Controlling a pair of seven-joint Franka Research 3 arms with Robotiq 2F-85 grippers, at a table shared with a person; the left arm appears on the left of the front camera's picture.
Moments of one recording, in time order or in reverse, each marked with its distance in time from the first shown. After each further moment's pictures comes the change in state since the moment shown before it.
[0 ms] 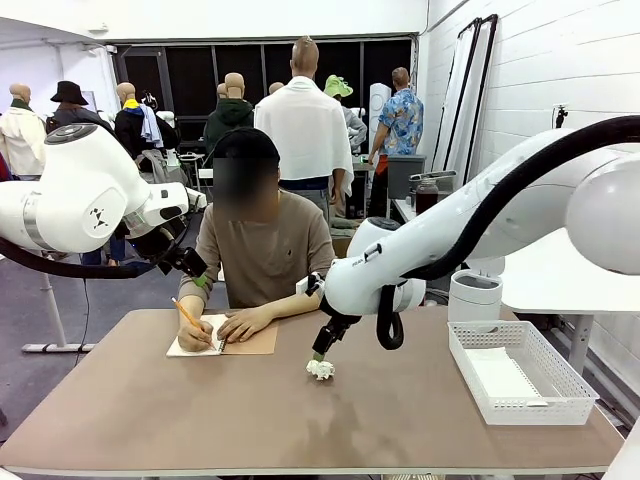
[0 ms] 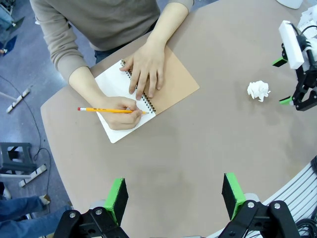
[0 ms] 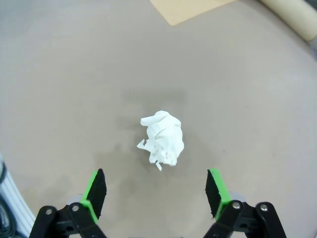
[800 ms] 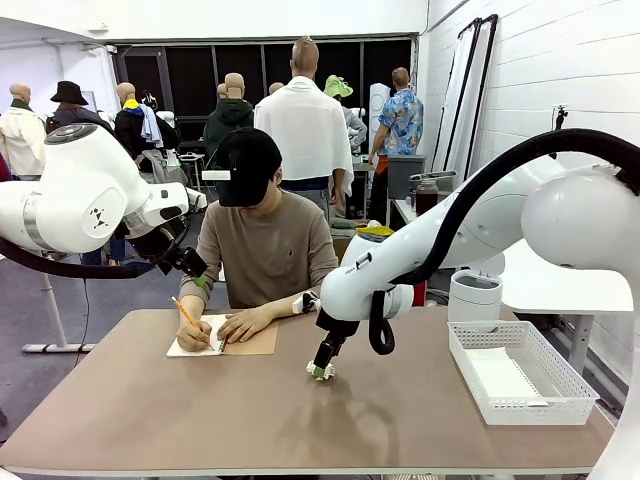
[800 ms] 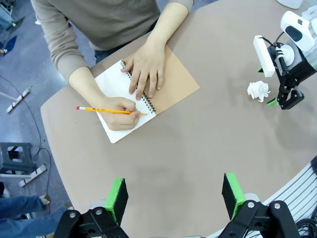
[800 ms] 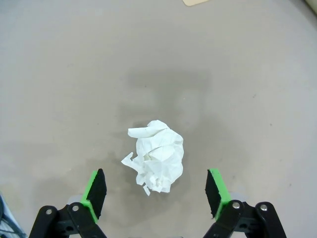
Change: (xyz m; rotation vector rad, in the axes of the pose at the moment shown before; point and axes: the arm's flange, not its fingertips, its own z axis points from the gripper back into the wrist) left arm 0.000 0.000 0.000 0.000 0.000 0.000; right arm 0.006 -0.024 -0.053 0.086 0.082 0.085
